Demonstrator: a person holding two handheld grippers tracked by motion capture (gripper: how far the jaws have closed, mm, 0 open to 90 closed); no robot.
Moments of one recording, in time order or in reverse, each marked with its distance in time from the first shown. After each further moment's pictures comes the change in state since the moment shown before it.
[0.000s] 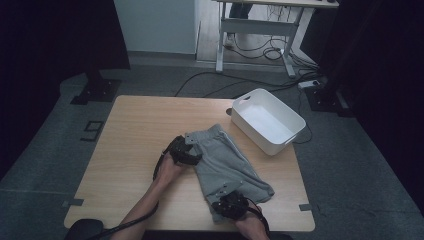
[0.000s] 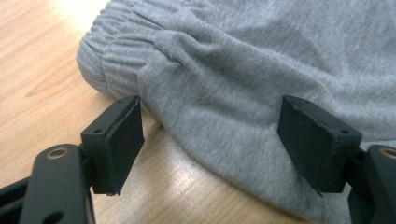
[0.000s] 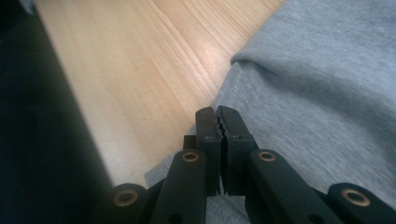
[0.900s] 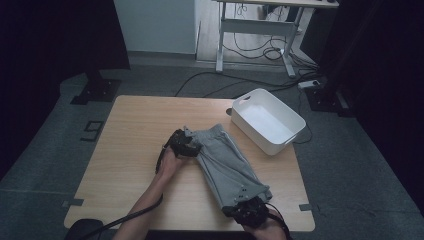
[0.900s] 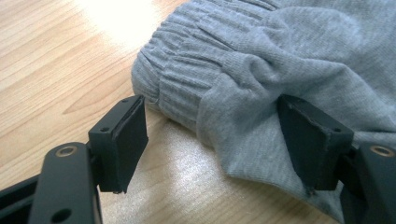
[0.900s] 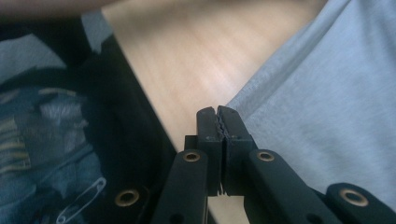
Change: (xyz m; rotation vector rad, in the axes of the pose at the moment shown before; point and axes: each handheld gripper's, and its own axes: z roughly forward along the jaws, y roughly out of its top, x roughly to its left) left arm 0.021 0.012 0.015 -0.004 0.048 -0.070; right arm 0.018 -0.007 -0.069 -0.089 0.065 0.017
